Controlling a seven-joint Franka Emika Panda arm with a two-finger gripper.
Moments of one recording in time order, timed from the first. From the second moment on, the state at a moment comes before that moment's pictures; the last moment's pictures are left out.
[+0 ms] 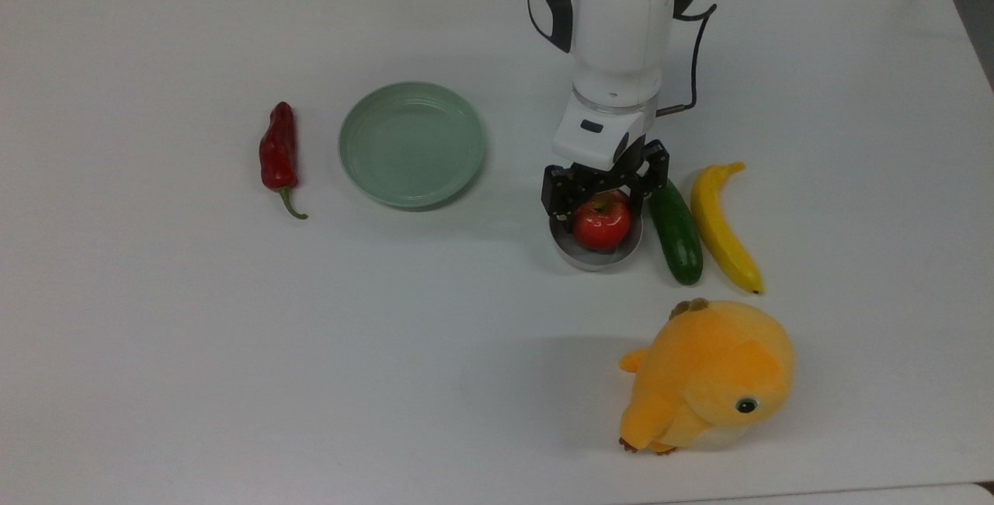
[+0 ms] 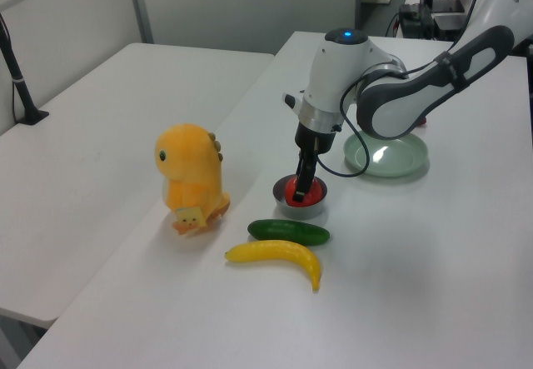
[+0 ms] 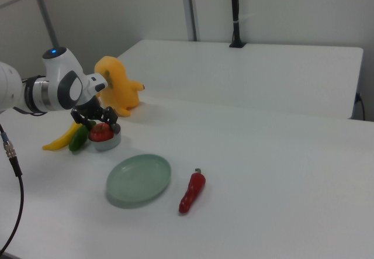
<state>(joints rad) 0.37 0.51 0.01 -1.66 -0.07 2.45 0.08</state>
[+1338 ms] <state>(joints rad) 0.36 0.37 0.01 -1.63 -0.07 2.27 0.09</state>
